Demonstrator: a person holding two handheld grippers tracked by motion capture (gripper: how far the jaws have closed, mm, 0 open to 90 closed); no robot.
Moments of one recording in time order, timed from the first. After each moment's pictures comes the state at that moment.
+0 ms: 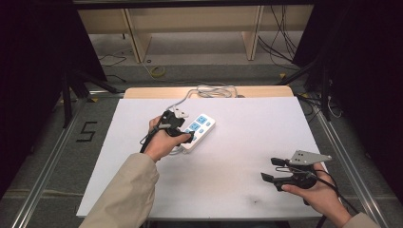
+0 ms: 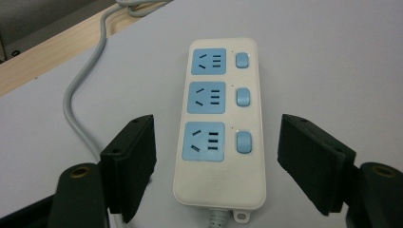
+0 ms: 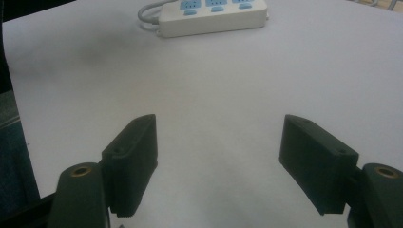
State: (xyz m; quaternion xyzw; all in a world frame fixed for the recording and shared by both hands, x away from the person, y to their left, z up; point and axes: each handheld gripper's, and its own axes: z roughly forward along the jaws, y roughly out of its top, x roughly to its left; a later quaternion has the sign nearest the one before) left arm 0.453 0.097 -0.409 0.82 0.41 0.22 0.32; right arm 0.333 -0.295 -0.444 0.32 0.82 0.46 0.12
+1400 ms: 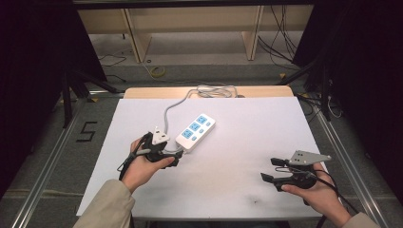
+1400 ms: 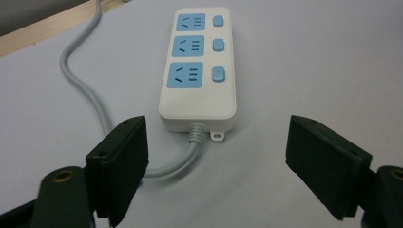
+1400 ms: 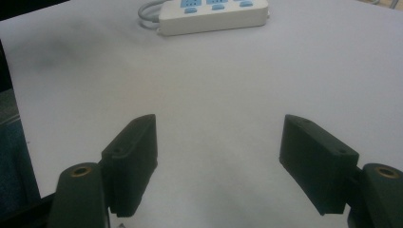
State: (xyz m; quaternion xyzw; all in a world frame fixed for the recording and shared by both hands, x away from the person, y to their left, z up) left arm 0.381 0.142 -0.427 0.81 0.40 0.21 0.37; right arm 0.333 -0.295 -0.445 0.32 0.82 0.46 0.12
